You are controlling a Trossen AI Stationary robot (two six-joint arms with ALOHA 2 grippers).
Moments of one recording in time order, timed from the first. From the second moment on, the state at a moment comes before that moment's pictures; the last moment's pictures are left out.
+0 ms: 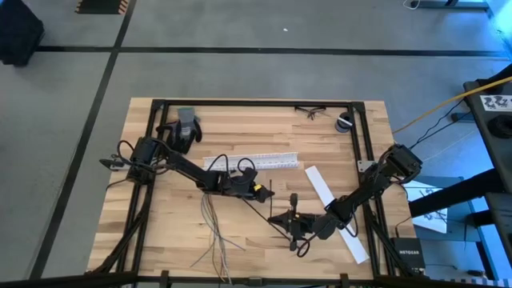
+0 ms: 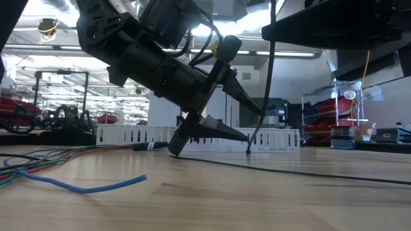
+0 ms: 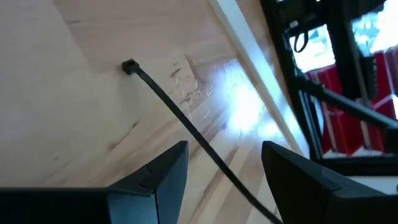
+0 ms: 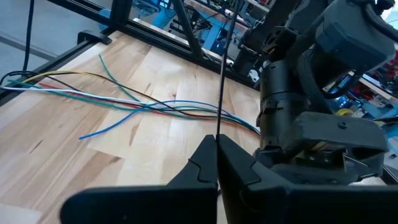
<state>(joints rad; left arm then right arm) -0.18 2.08 0.92 0.62 -0.24 -1.27 0.68 1.79 0.69 0.83 0.72 -0.22</state>
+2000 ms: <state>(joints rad) -0.23 2.10 1.00 0.64 -0.37 -0.69 0.69 1.84 0.69 0.87 0.61 -0.10</state>
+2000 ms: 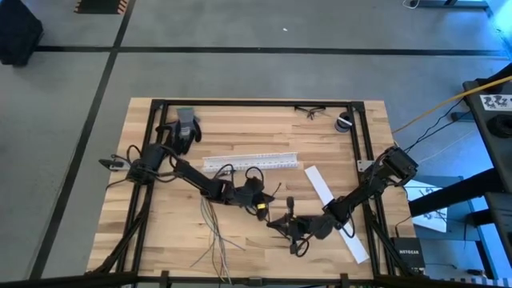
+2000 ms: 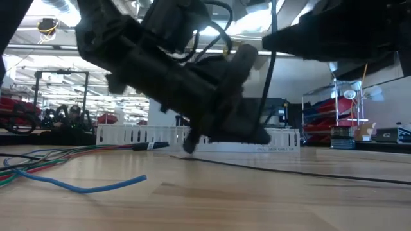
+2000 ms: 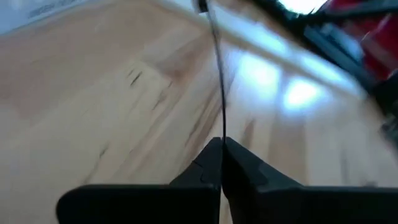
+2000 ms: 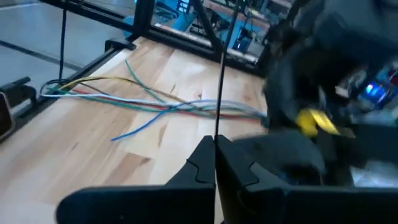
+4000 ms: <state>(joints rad) -0.46 1.77 1.00 0.42 -0.83 0.60 0.56 1.83 0.53 1.35 0.11 0.68</state>
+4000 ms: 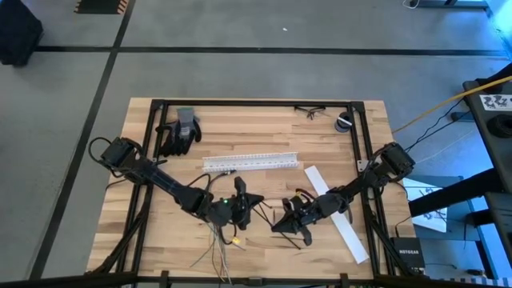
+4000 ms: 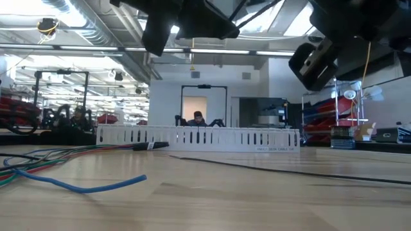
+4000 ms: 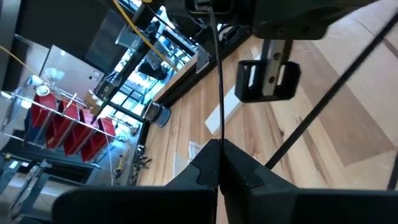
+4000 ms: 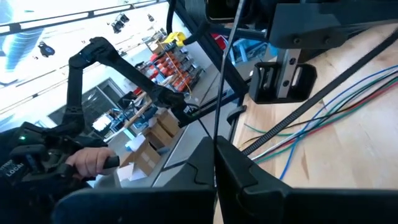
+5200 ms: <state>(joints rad) -0.47 1.77 1.00 0.40 -0.82 0.61 0.52 1.83 0.53 1.34 0.09 0.67</state>
